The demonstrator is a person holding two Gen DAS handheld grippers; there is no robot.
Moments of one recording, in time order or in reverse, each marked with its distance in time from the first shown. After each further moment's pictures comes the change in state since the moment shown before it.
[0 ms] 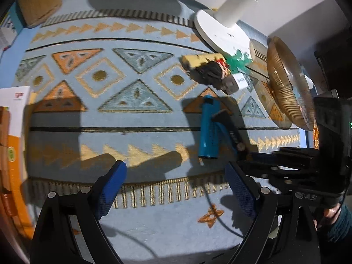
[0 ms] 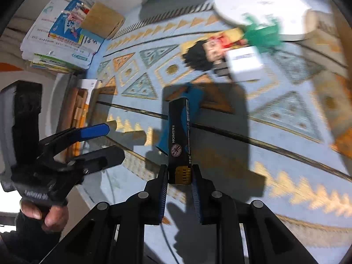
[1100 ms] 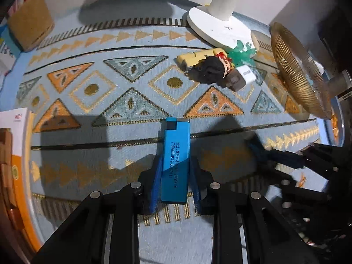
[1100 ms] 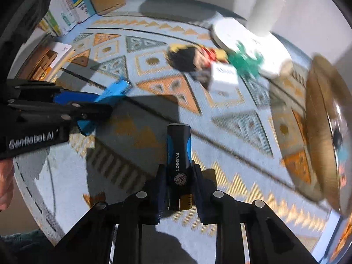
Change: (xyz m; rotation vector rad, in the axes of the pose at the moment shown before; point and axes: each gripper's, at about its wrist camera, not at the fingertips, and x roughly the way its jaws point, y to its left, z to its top) left arm 0.015 -0.015 -0.001 0.117 -0.061 0.160; right arm 0.007 0.014 -0.024 -0.246 -0.067 -0.443
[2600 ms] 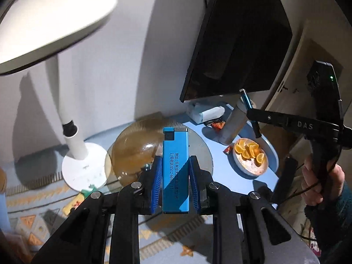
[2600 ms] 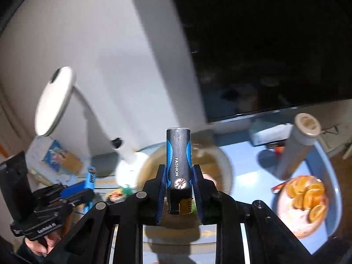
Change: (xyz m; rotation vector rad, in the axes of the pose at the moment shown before) left arm -0.156 -0.252 0.073 0.382 -0.441 -0.290; right arm -0.273 -0.275 -0.081 0.576 -0.579 -0.009
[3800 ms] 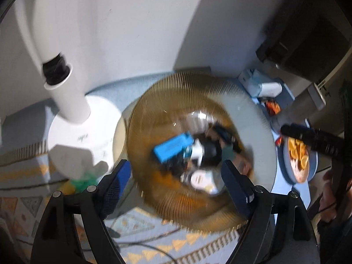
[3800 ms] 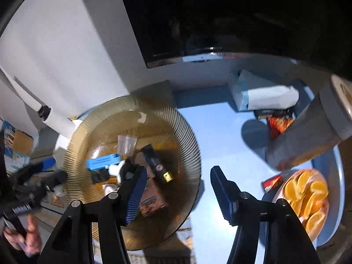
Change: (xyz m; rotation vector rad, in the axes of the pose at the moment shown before) left arm 0.137 0.076 -0.020 -0.201 0.285 0.129; right arm 0.152 -0.063 -0.009 0.034 0.314 -0.149
